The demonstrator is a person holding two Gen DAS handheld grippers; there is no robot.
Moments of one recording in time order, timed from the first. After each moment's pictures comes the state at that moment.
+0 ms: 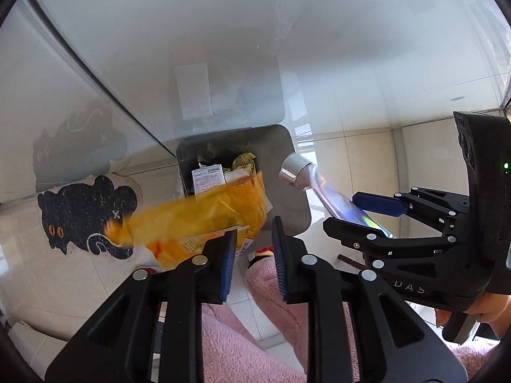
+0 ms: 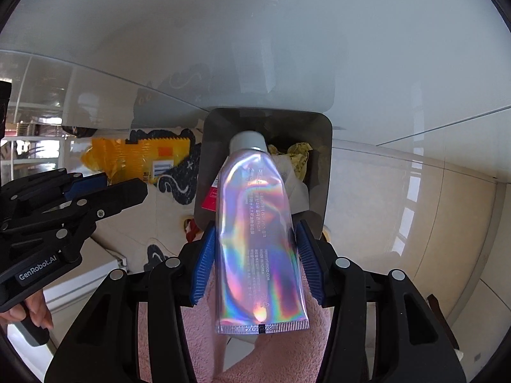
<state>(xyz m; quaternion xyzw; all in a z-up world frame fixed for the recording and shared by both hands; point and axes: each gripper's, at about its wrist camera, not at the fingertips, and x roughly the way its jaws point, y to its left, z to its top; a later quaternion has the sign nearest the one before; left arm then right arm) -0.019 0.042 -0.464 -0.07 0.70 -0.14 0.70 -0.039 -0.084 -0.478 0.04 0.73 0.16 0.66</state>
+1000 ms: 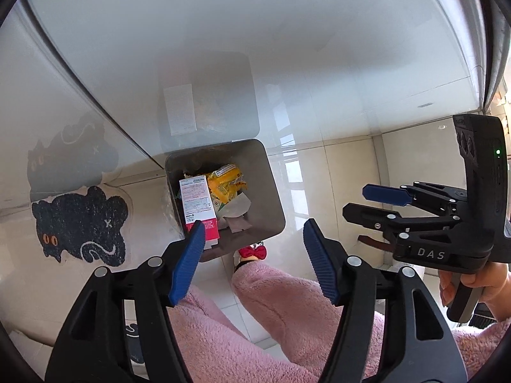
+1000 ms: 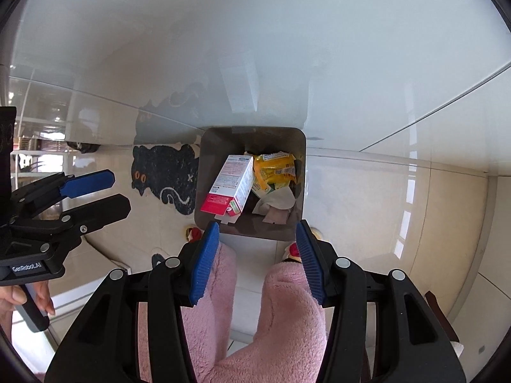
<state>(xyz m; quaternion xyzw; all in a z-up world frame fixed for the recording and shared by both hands) -0.024 0.040 -0.415 -0.08 0.68 -0.17 0.71 -0.036 -0.123 -0.427 0.06 0.71 0.16 0.68</state>
